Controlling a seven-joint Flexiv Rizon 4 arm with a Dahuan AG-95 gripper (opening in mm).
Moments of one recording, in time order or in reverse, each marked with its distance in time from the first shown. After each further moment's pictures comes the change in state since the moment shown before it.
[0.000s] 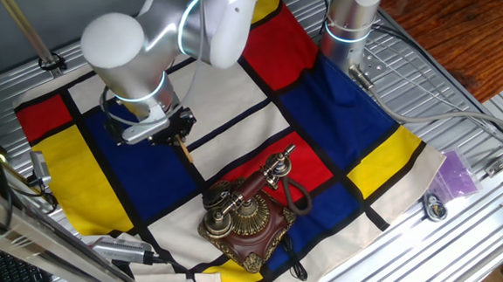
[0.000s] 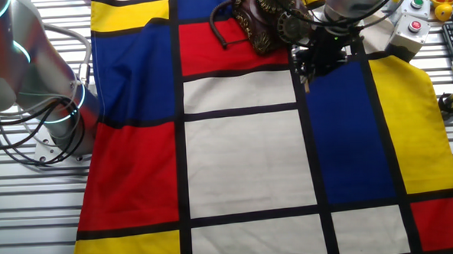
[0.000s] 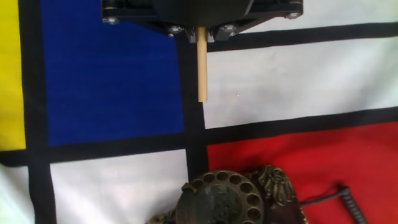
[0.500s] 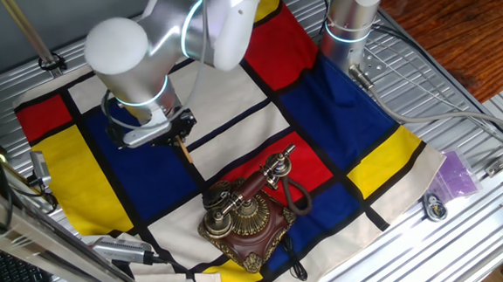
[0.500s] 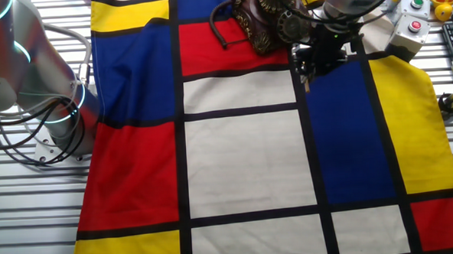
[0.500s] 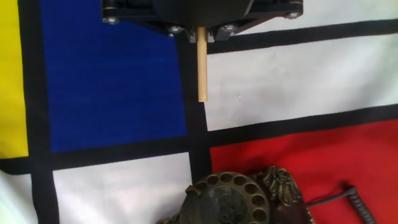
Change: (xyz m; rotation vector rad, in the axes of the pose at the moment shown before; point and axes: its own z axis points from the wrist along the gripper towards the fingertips) arm 0.000 -0.001 0.001 -0.019 0.013 0.022
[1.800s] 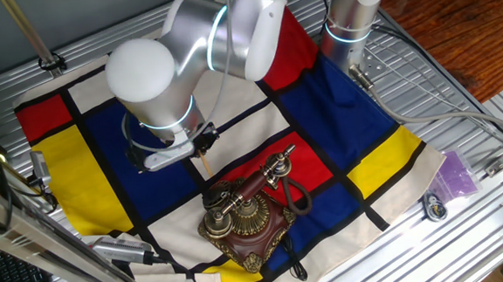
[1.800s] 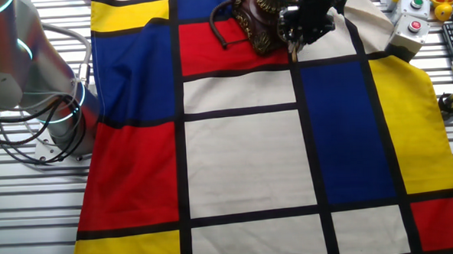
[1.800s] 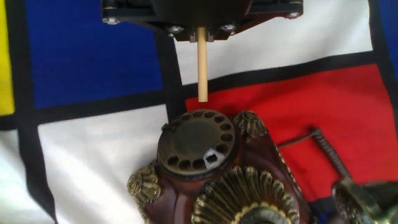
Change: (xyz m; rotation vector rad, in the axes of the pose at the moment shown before) arm -0.070 0.033 -0.034 -0.015 0.043 0.046
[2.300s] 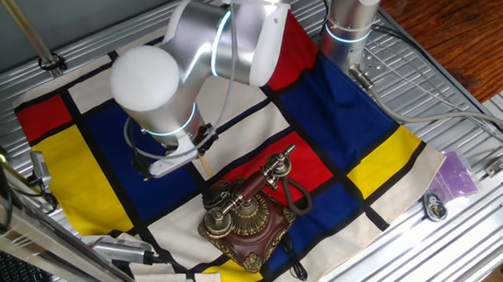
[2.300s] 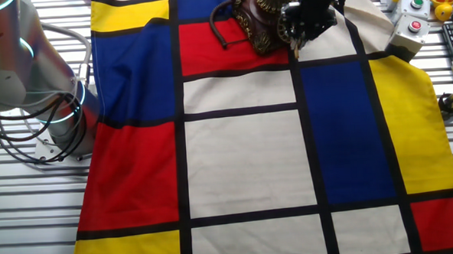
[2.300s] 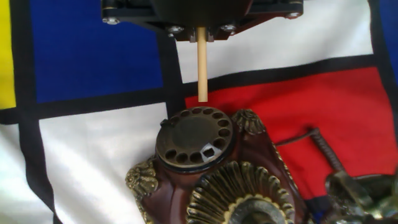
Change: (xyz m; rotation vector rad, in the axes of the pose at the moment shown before) arm 0.001 -0.007 0.001 0.014 0.033 -0.074
